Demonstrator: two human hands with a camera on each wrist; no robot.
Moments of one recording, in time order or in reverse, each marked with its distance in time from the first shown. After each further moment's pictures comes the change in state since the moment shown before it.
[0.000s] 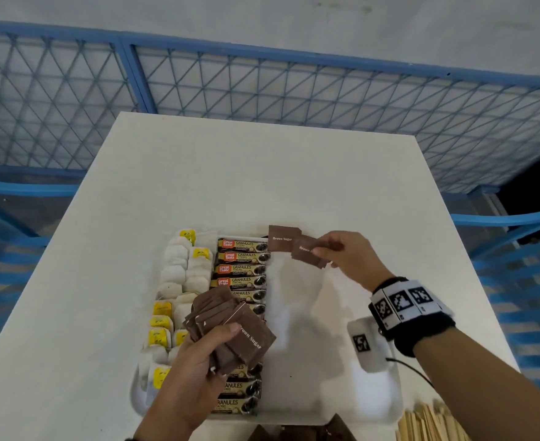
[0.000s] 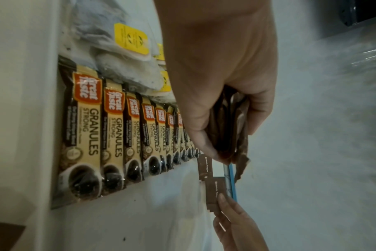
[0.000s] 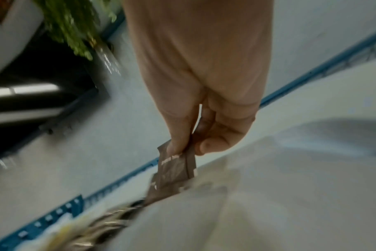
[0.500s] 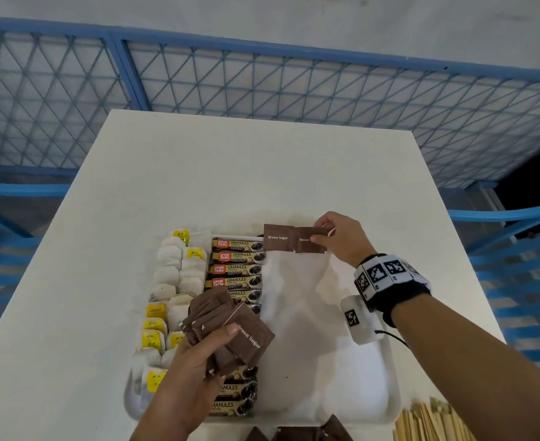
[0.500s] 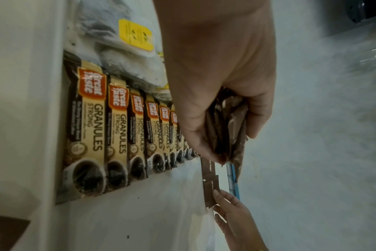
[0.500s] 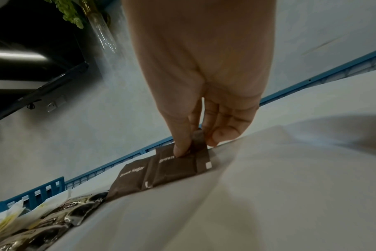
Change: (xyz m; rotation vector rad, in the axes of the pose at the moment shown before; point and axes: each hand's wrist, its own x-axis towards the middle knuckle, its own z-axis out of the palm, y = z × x) left_hand 0.004 -0.004 0.002 0.055 -0.030 0.013; right_hand 0.036 0.003 -0.001 -0.137 0.100 -0.047
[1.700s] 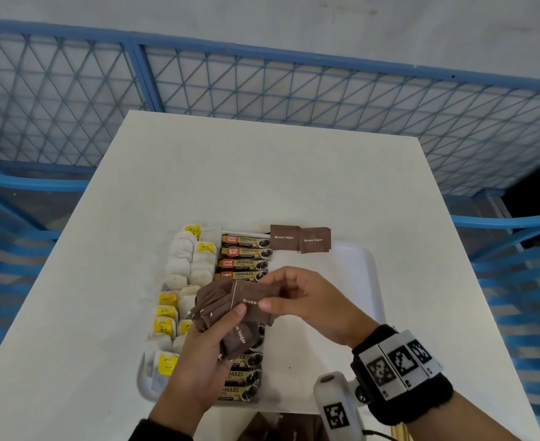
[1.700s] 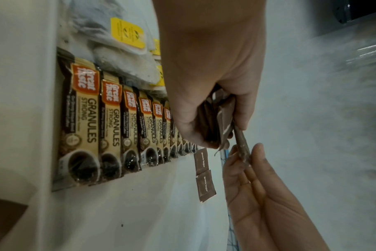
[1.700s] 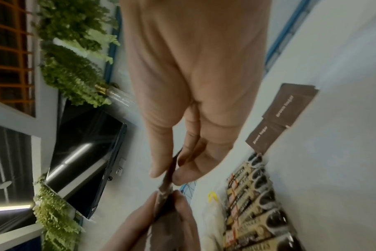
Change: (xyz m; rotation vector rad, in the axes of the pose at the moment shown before) left_hand -0.001 -0.004 0.003 -0.007 0.095 0.076; right_hand -0.125 -0.068 0.027 0.698 -0.564 -0.005
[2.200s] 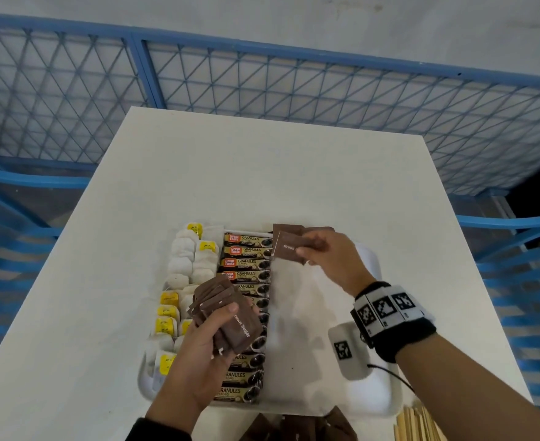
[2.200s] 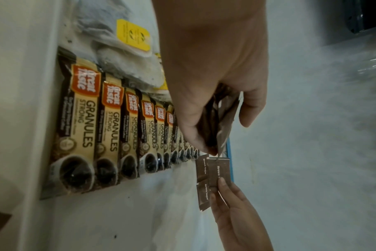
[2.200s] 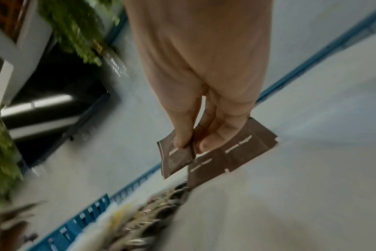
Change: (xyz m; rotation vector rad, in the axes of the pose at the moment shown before) left_hand 0.006 0.003 -0.006 -0.103 -0.058 -0.042; right_hand 0.050 0.008 -0.059 -0.369 0.430 -0.070
